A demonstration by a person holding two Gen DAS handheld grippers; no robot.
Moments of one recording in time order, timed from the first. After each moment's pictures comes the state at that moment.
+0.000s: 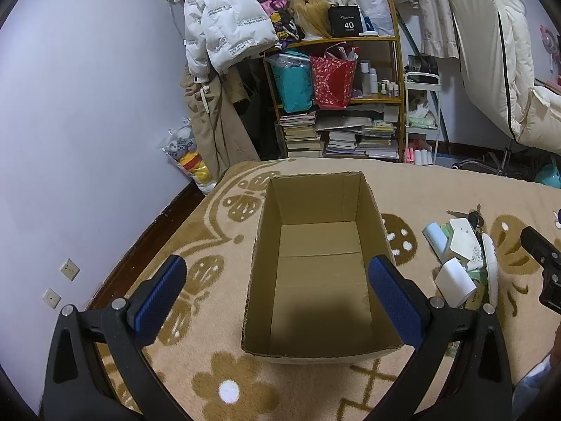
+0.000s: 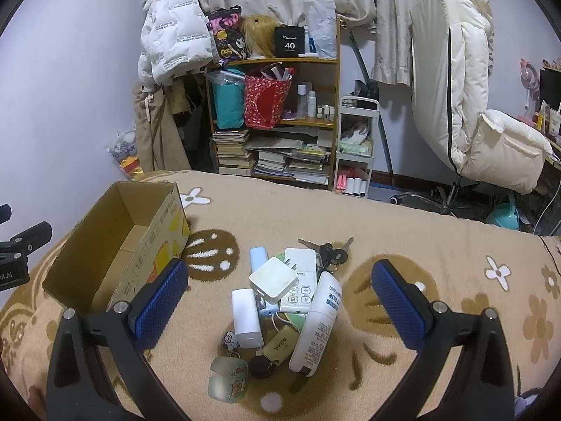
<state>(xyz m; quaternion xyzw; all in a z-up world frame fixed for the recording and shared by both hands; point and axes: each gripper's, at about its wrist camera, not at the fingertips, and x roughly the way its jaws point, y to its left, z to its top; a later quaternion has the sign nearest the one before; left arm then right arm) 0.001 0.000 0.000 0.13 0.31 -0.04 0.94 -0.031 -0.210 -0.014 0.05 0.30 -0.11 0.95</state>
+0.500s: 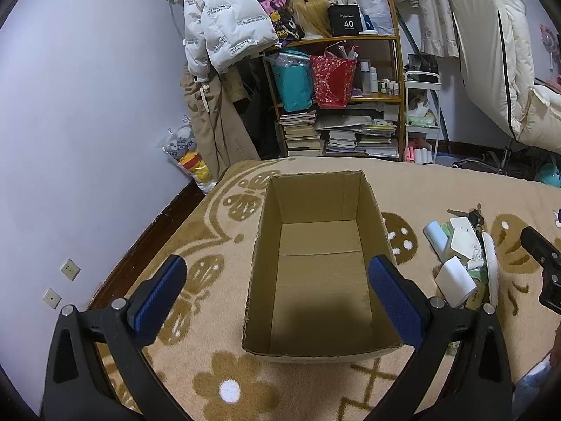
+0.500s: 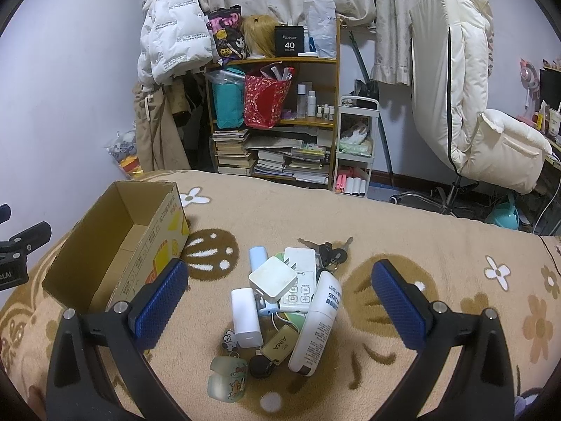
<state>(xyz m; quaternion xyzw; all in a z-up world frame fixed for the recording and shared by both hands) 0.002 0.002 -0.001 0.13 0.32 -0.04 0.94 -0.031 -0.208 -0.015 0.05 0.30 -0.11 0.95</state>
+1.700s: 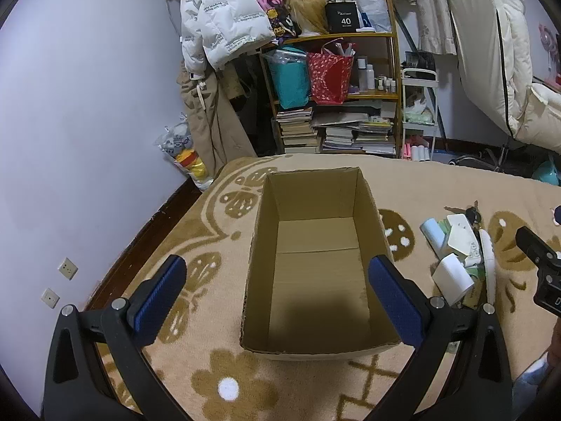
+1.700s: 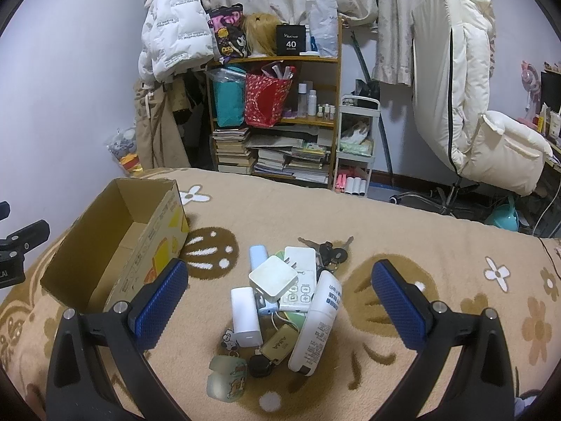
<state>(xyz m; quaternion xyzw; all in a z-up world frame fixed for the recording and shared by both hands) 0.003 0.000 0.000 0.13 0.32 -0.04 0.94 -0.032 -0.209 -0.017 0.04 0.30 -0.12 0.95</state>
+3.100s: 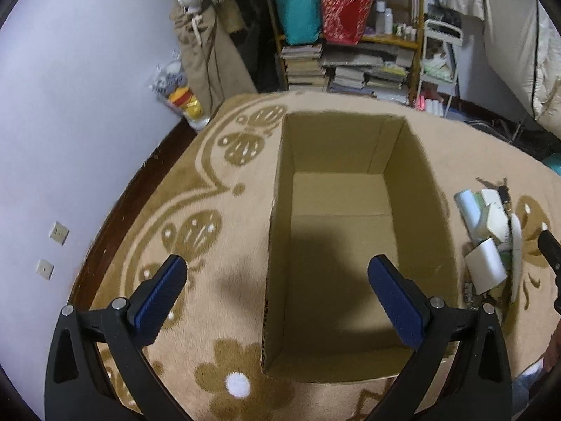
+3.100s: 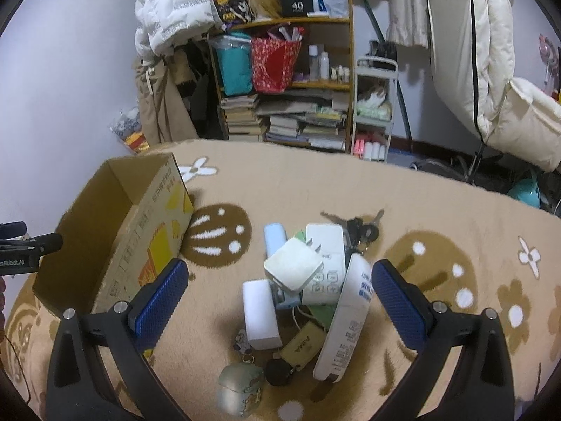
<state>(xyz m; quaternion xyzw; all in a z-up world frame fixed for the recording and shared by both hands) 0.081 0.029 -0.047 0.11 0.46 -0.03 0.88 0.023 -0.212 -0.066 0.08 0.38 -0.08 0.92</state>
